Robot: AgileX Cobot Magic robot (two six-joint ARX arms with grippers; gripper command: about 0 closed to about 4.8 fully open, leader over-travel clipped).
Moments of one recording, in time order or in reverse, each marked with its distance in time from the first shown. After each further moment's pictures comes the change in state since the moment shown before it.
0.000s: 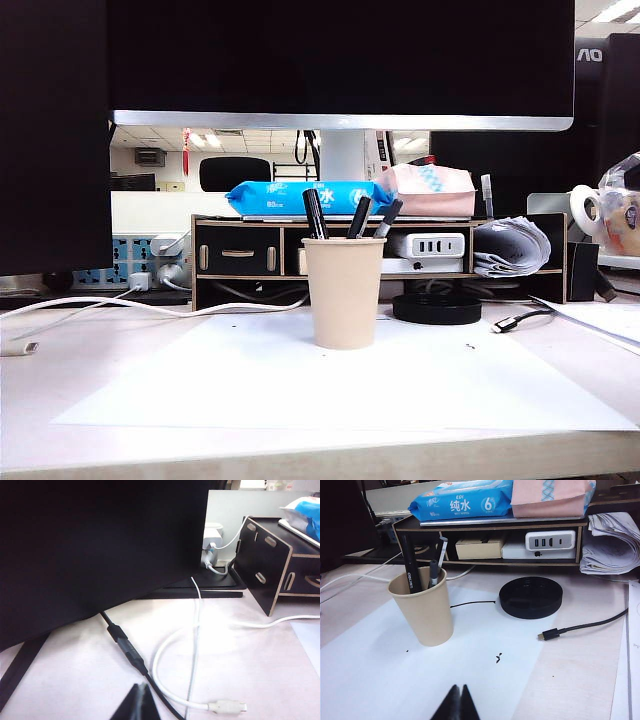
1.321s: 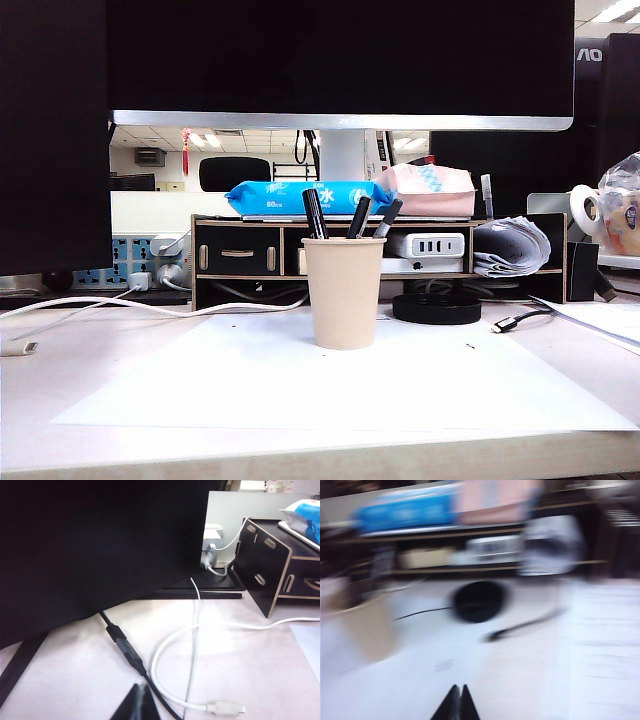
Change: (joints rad) left arm 0.000 0.000 0.000 0.002 -0.001 -0.015; right arm -0.210 0.000 0.000 0.000 -0.023 0.000
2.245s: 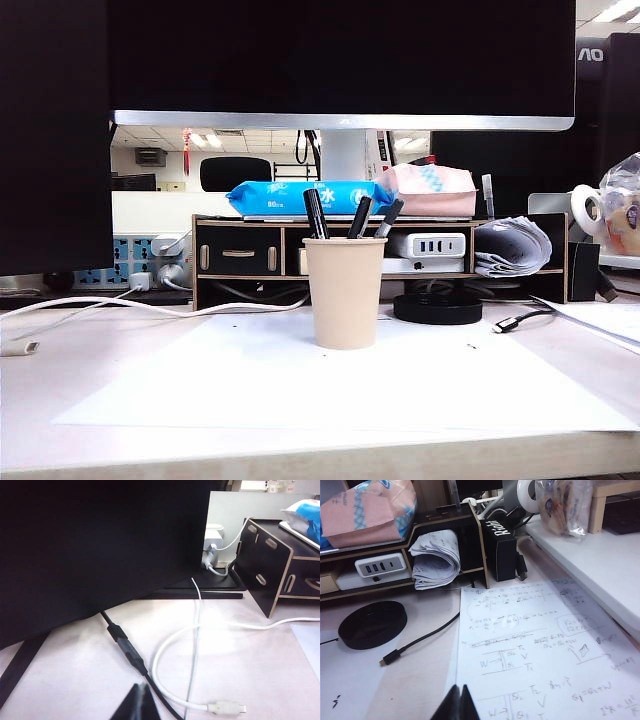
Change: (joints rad) left arm 0.000 0.000 0.000 0.000 0.000 0.000; right arm -0.298 0.000 0.000 0.000 0.016 0.000
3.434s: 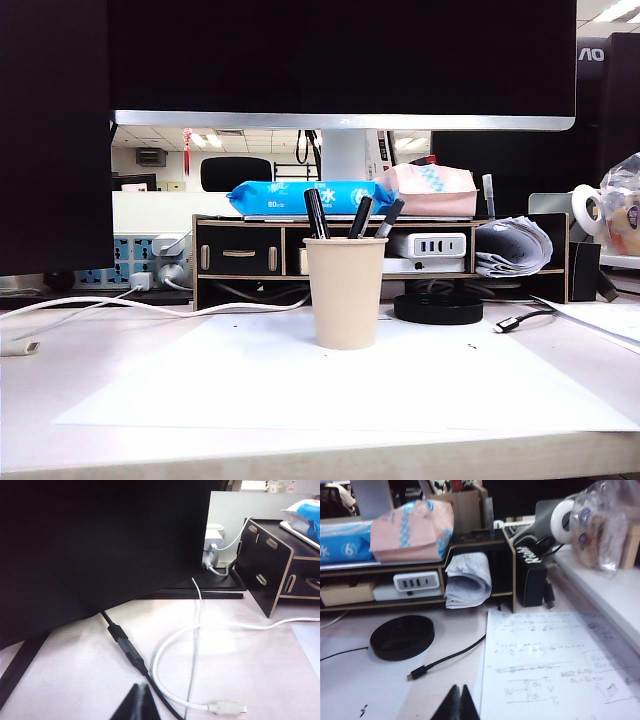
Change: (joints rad) left arm 0.000 0.000 0.000 0.000 0.000 0.000; right arm 0.098 0.000 0.000 0.087 0.016 -0.058
